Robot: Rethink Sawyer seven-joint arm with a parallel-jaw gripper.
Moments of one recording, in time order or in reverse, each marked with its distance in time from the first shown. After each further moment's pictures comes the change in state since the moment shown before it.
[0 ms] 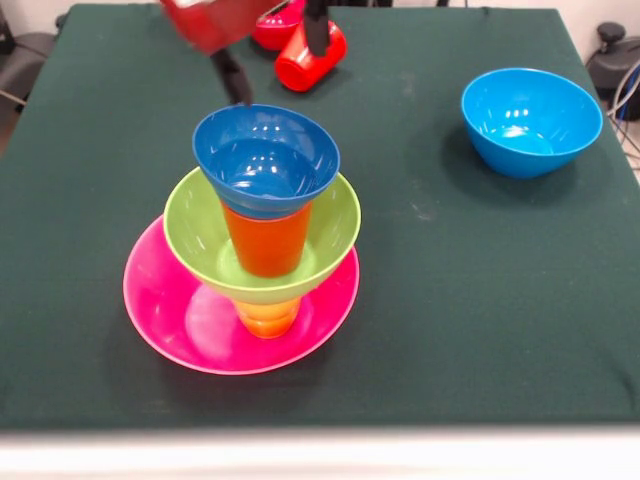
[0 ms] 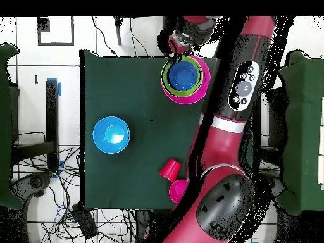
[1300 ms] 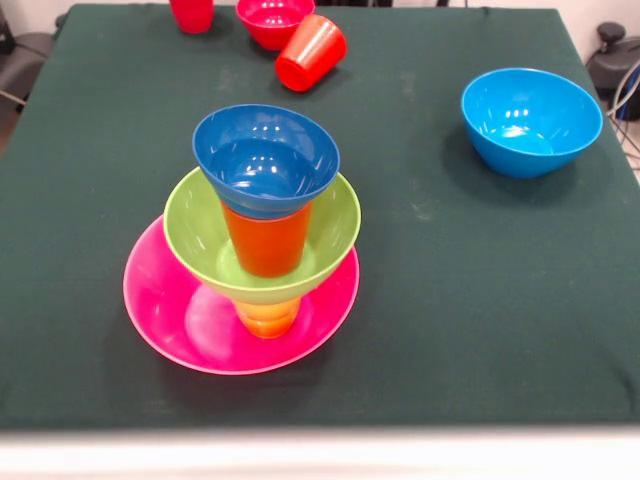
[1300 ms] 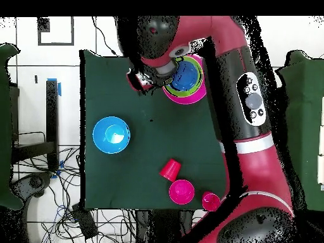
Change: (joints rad) arm -0.101 -0.193 -0.312 0.654 0.620 -0.305 0.580
